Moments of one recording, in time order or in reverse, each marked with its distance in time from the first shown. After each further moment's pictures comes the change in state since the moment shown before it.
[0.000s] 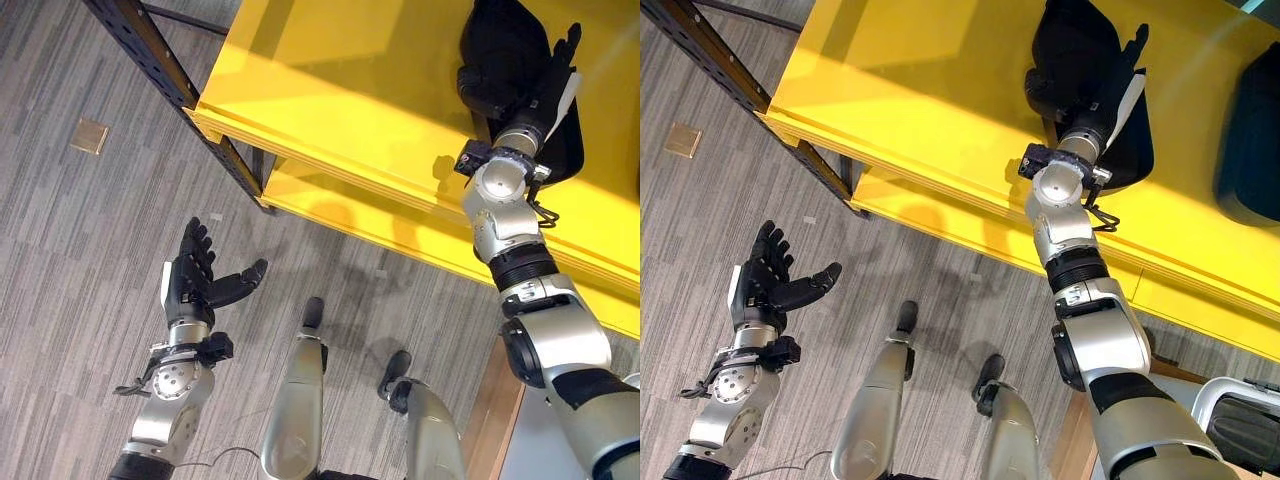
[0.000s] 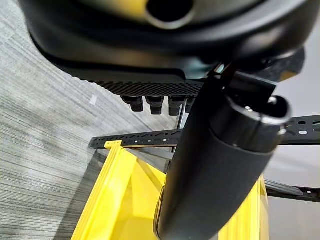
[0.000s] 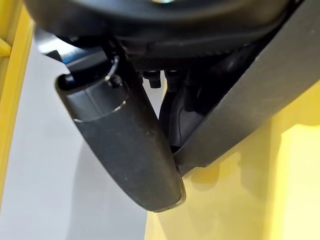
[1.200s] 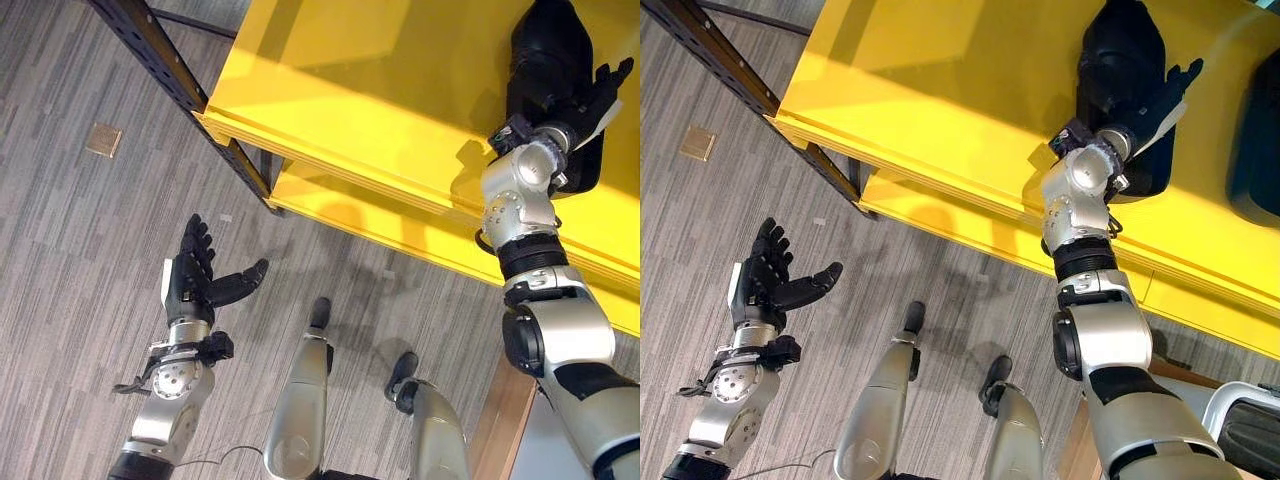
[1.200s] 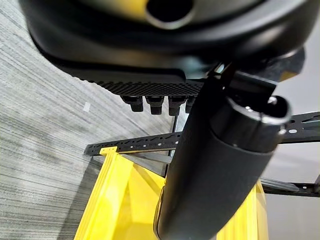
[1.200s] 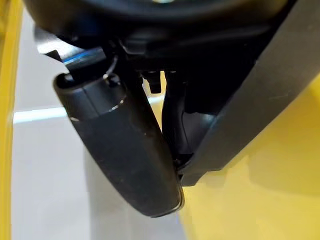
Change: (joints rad) left arm 0.001 0.030 -0.001 -0.003 0.027 0.000 -0.001; right arm -0.064 0.016 -0.192 0.046 0.242 -0.107 -0.080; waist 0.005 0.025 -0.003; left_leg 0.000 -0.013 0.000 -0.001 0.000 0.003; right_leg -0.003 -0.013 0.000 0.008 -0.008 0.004
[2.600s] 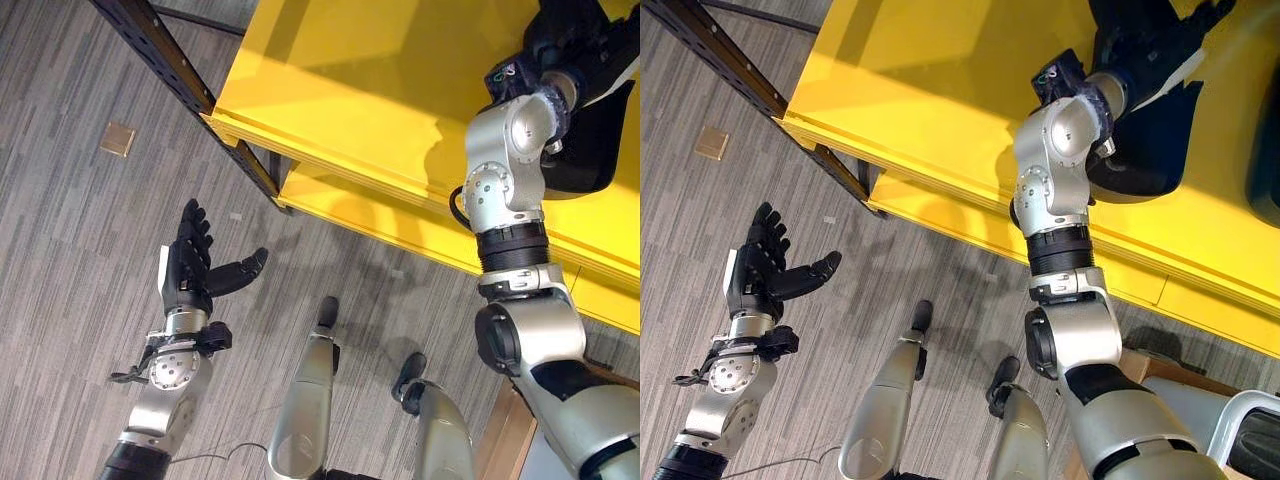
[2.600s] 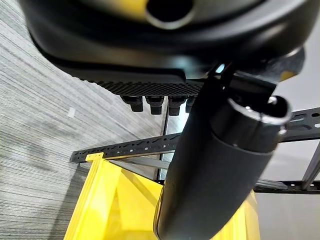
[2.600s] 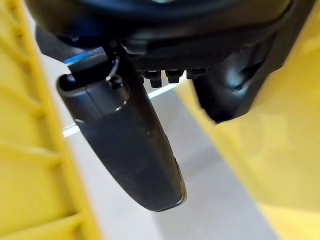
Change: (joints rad) left arm -0.044 0.000 0.000 -0.015 0.002 0.000 0.008; right arm -0.004 0.135 -0.015 -0.412 -0.227 0.014 -0.196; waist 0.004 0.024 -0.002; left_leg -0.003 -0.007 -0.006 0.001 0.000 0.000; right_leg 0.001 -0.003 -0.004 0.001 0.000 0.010
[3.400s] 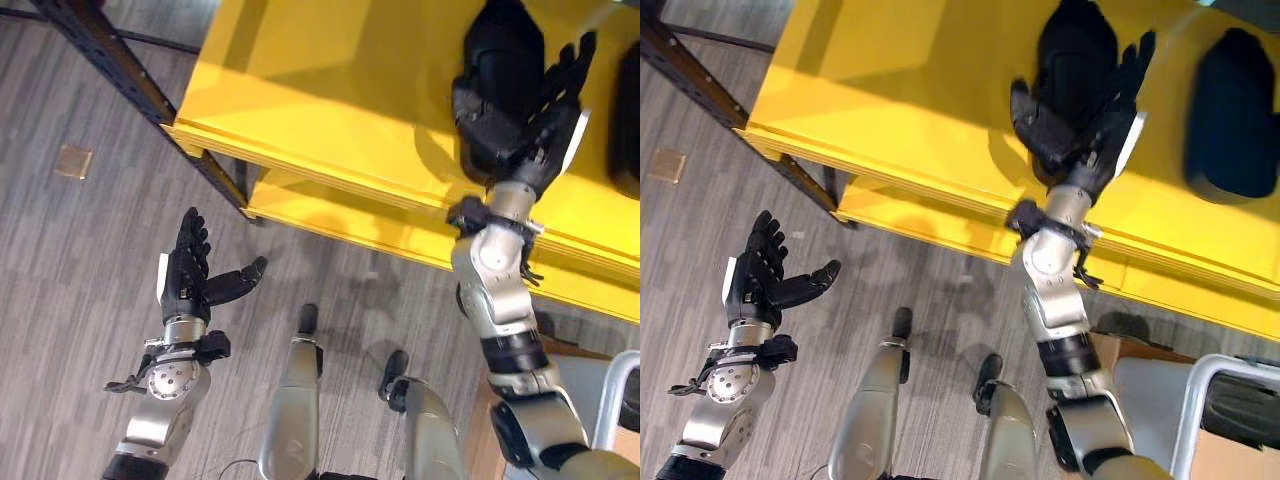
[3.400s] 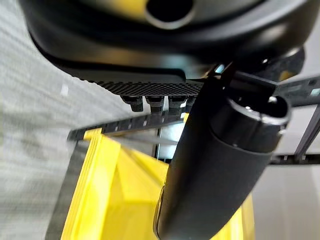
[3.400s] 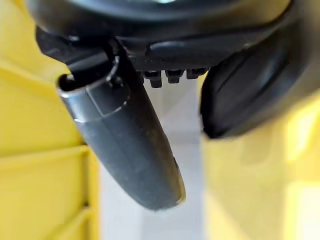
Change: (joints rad) left arm 0.082 -0.014 0.035 -0.025 0.049 0.028 -0.017; right arm 0.712 -0.084 0.175 -0.471 -0.114 0.124 0.356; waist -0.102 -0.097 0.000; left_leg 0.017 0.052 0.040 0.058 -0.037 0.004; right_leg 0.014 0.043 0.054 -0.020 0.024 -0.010
